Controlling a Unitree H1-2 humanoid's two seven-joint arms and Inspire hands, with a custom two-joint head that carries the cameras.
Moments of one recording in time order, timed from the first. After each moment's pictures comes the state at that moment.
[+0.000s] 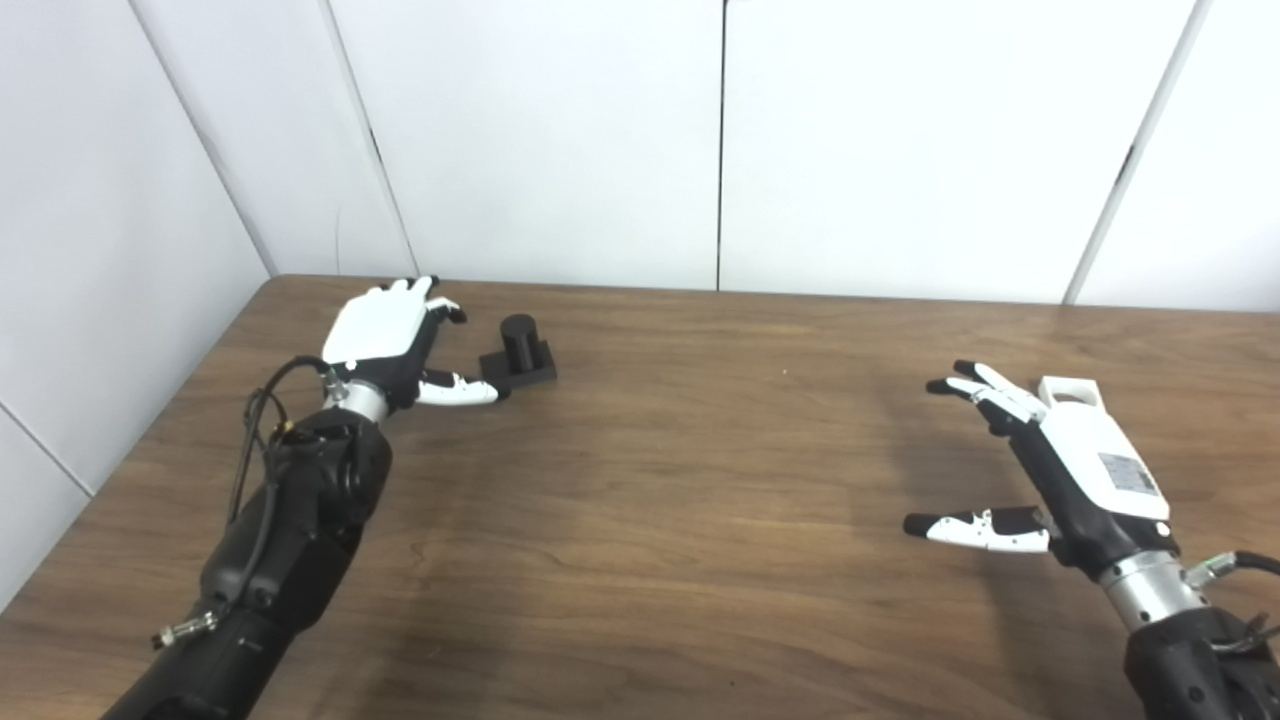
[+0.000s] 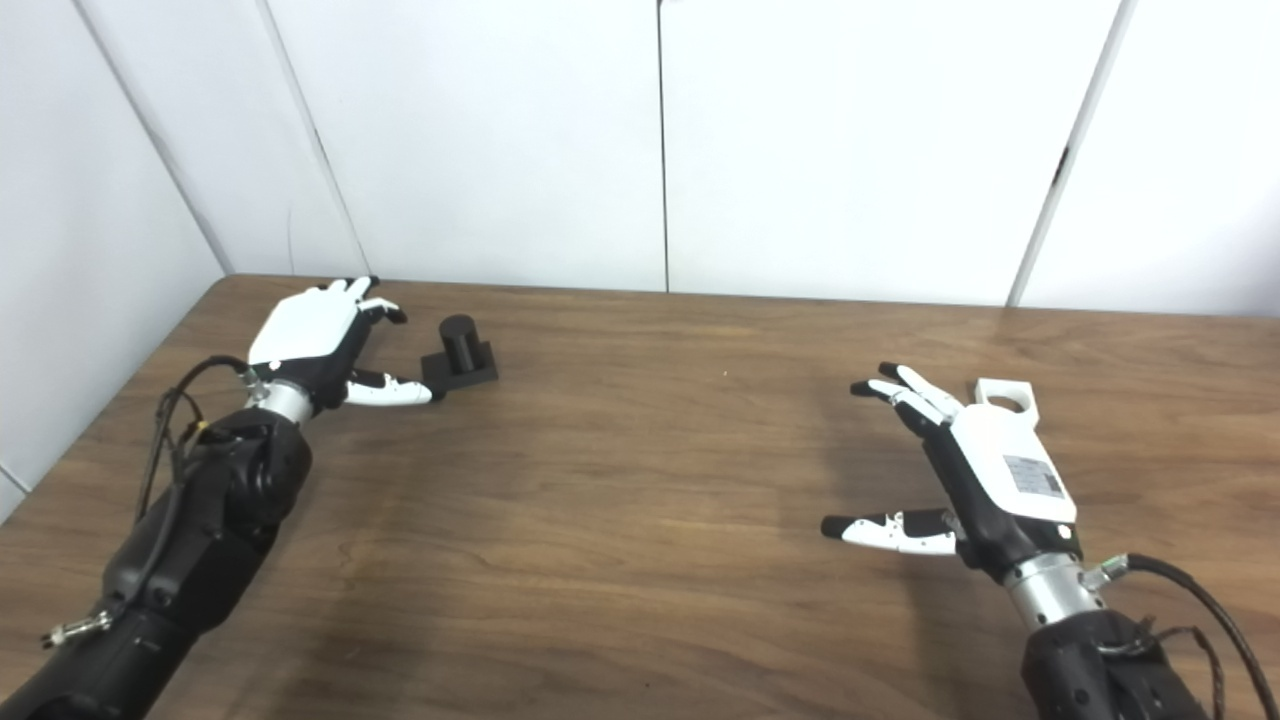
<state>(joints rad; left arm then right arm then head) -0.44 0.53 -0.18 0.25 0.91 0.25 -0.12 -0.19 -0.34 0.15 -0.17 -0.73 0.00 0.12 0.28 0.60</state>
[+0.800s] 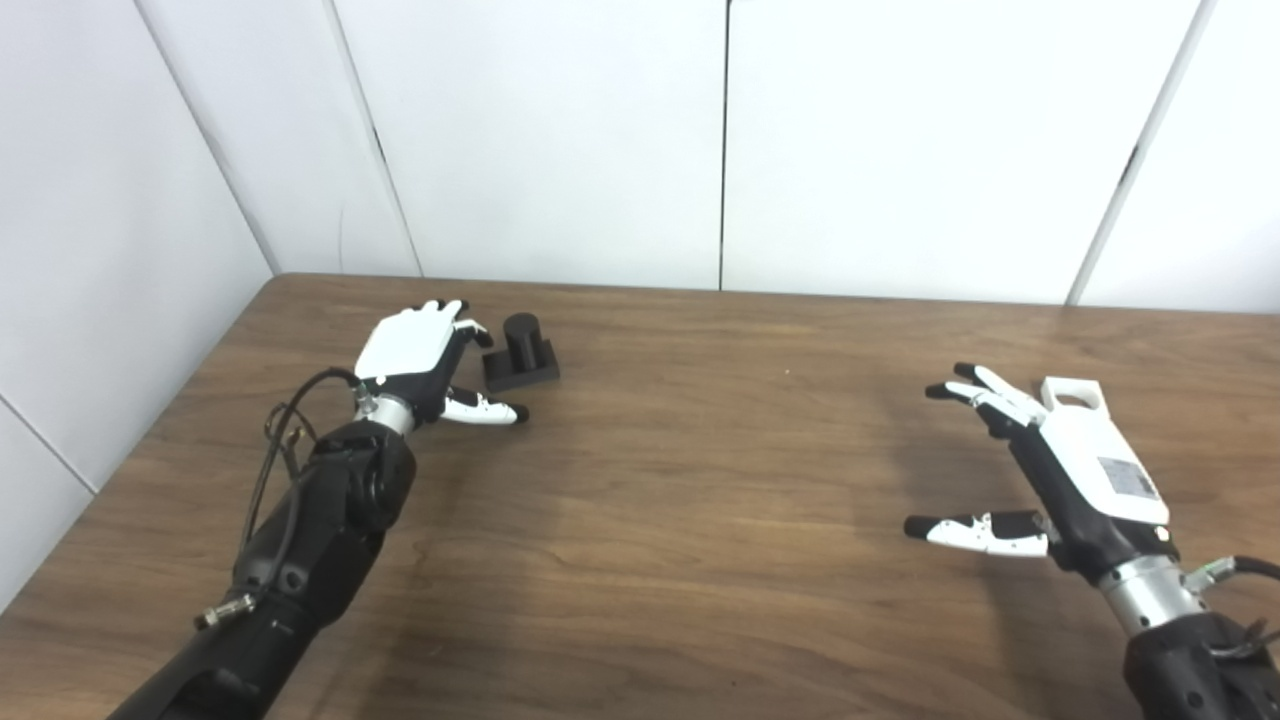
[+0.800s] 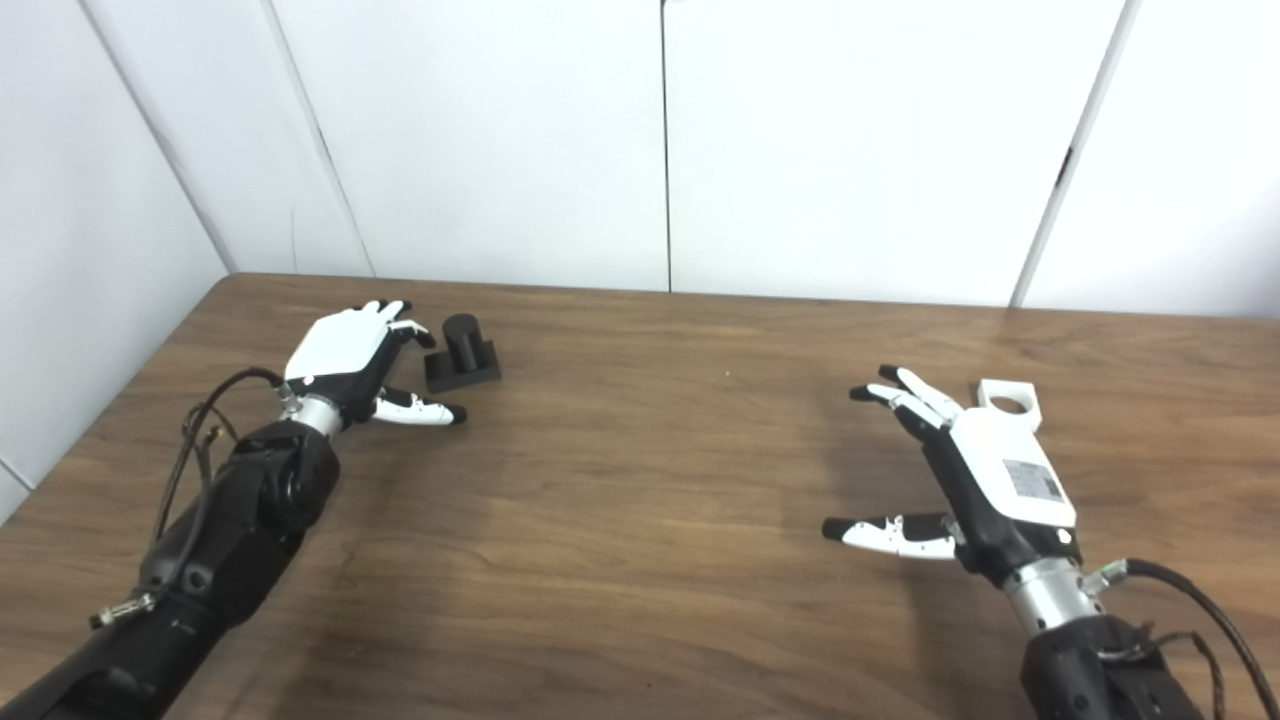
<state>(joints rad) -0.50 0.50 -0.24 0.47 0.84 0.17 0.02 -0.18 -0.34 0.15 -0.18 -0.74 0.00 0.12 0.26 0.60</state>
